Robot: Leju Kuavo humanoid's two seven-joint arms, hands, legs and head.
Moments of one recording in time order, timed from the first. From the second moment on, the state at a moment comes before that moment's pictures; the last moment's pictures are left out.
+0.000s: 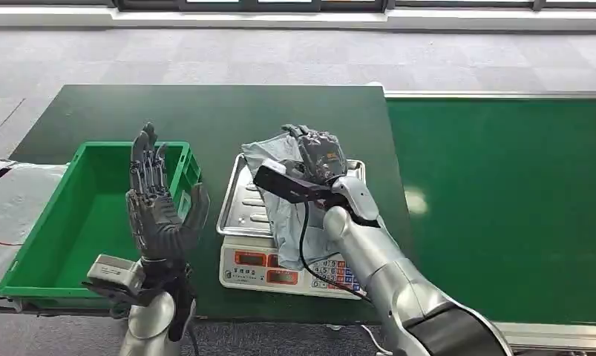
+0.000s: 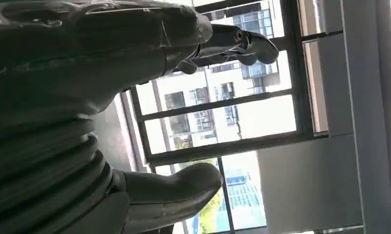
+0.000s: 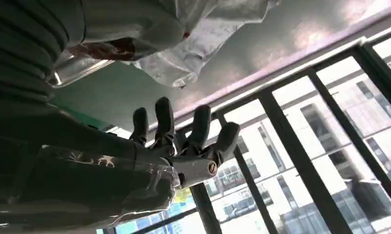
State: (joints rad) left arm -0.09 -0.23 -0.19 -1.55 -0.20 0.08 -0.70; right arm -0.78 0.35 0.23 -0.47 1.05 -0.24 -0.40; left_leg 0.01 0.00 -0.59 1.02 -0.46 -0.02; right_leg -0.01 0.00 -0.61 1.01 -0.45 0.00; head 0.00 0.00
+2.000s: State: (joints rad) left arm -0.41 -0.29 -0.17 -1.10 -0.56 0.11 -0.43; right arm -0.21 0.32 0.27 -1.98 0.78 -0.70 -0.70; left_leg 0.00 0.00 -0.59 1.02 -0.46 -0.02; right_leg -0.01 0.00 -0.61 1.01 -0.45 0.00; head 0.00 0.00
